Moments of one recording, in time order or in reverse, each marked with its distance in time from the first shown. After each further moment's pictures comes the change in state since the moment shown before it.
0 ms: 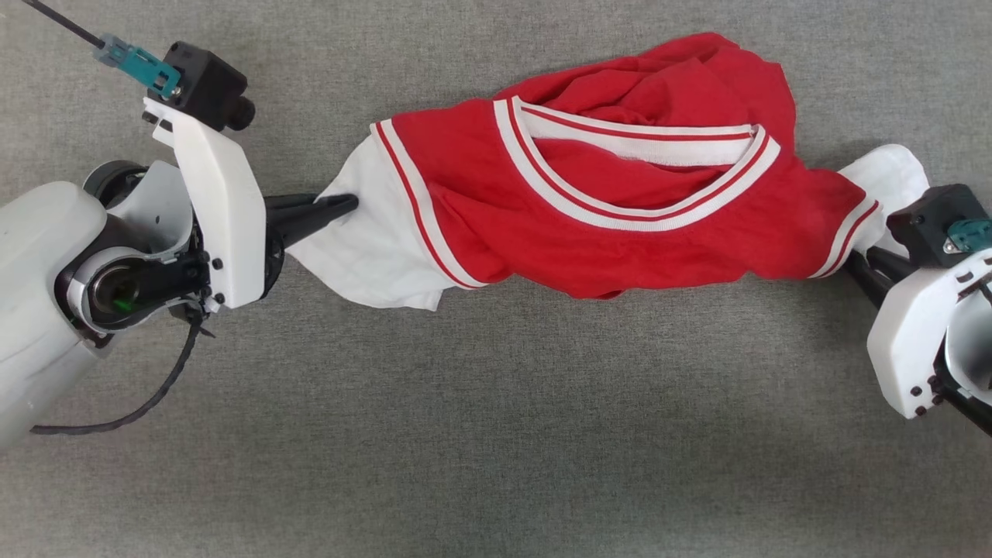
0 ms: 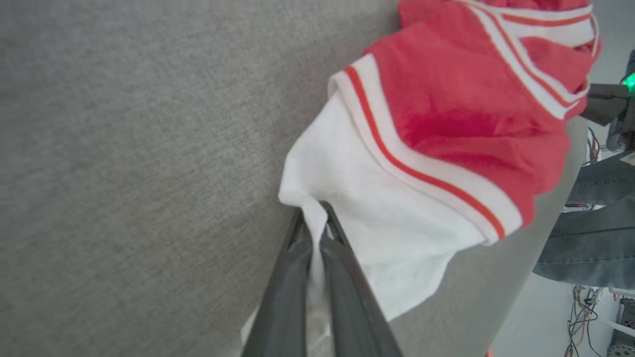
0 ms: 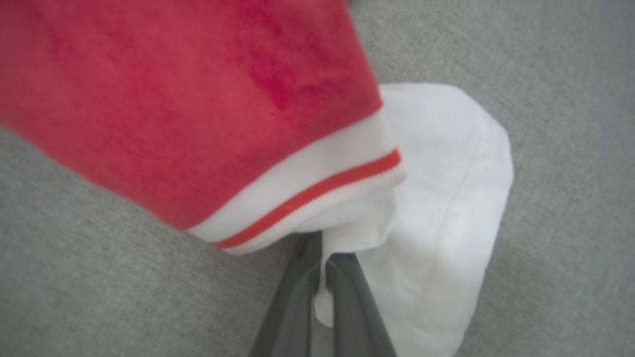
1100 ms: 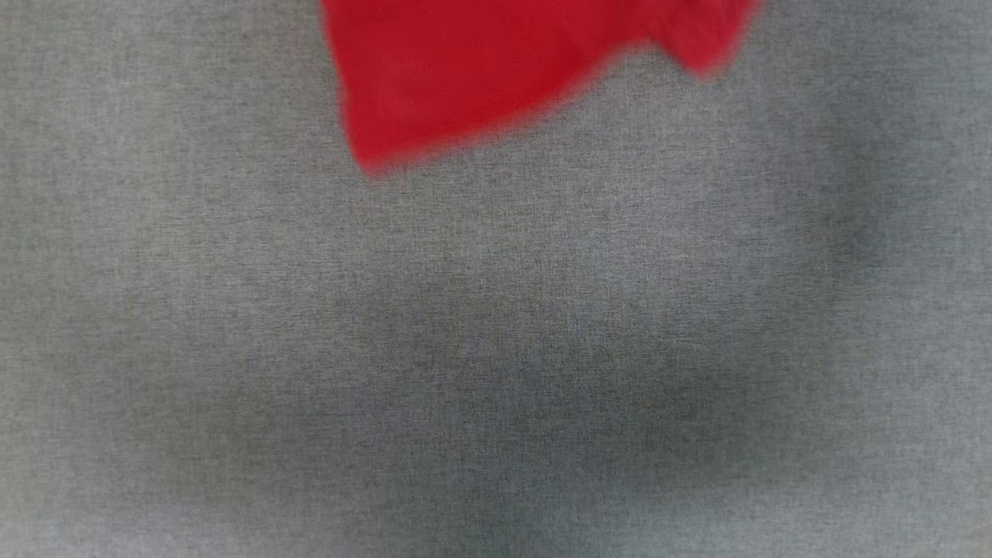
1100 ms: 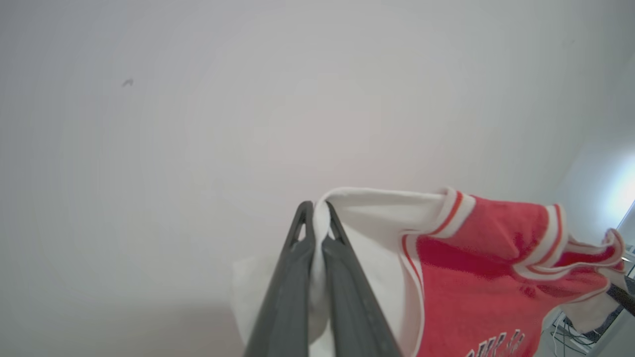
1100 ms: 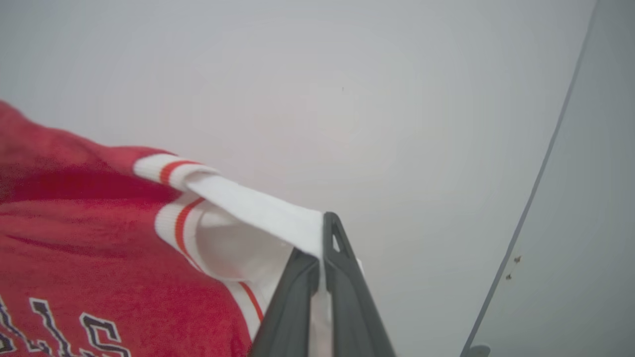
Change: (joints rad) left arm -0.465 -0.141 0.373 0.431 0.078 -0.002 -0.672; right arm -0.992 0.445 -0.445 0.417 -0.237 0.000 -0.250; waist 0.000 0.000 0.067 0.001
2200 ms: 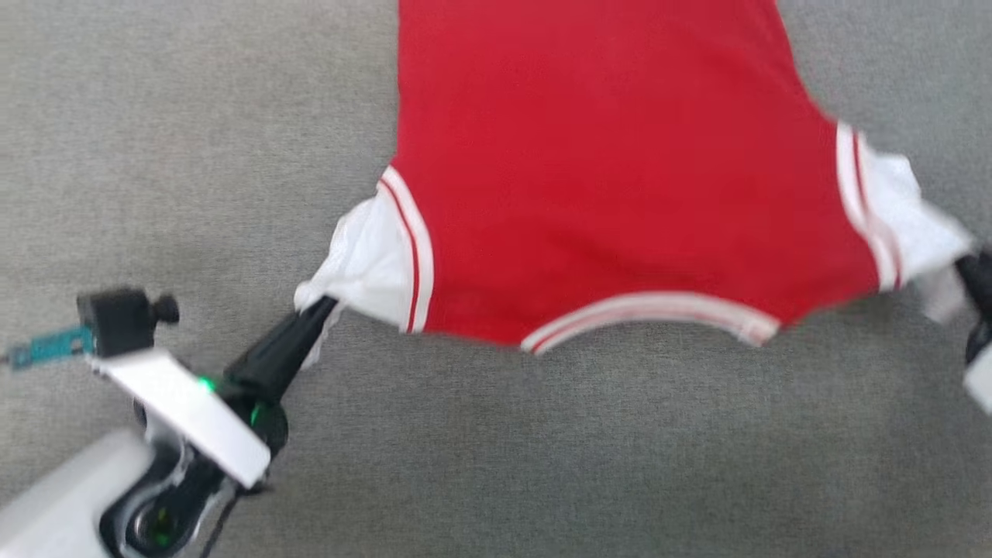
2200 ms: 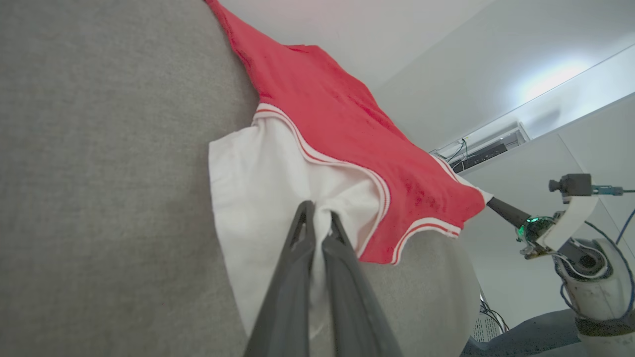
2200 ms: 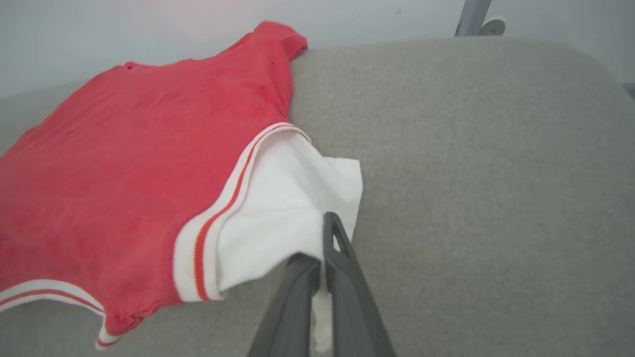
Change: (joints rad) left arm 1.076 0.156 -0.100 -0.658 -0.099 -0.001 -0.016; right arm 1.116 -0.170 -0.051 -0.425 0.380 0.000 0.249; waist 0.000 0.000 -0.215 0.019
